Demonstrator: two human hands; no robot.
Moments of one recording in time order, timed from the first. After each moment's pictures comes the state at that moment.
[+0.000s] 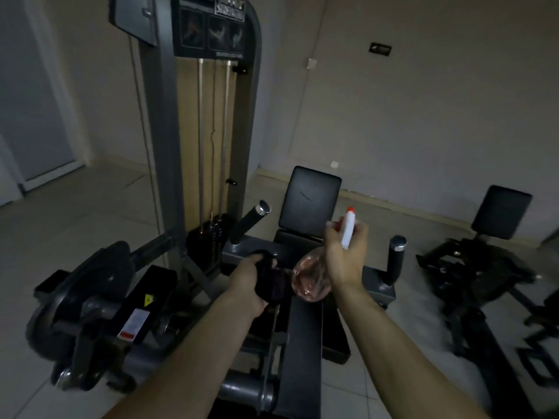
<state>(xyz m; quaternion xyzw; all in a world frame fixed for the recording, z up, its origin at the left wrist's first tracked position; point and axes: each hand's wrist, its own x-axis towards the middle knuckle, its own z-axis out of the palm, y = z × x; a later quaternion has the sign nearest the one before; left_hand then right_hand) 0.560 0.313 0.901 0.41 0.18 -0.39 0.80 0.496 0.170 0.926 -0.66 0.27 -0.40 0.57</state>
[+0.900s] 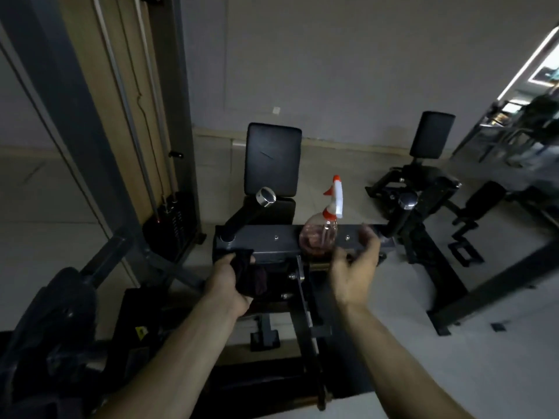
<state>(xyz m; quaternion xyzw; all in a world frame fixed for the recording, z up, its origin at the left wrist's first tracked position) 0.680 0.340 0.824 0.43 0.24 -0.49 0.72 0.523 0.214 0.836 -0.63 0.46 -0.47 0.42</state>
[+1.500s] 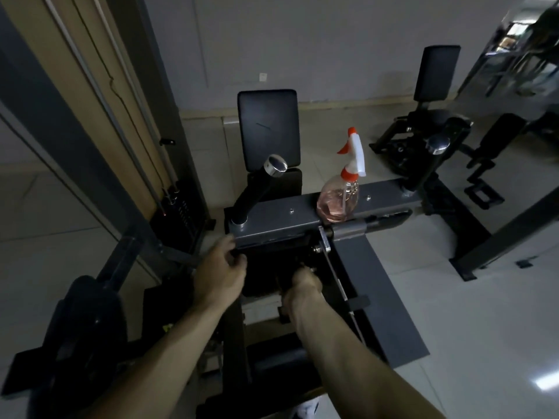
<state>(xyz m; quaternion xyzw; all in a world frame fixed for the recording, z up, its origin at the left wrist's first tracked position) 0.730 0.379 0.770 0.84 -0.26 -0.24 0.41 0.618 0.289 0.750 -0.19 0.60 -0.26 0.73</state>
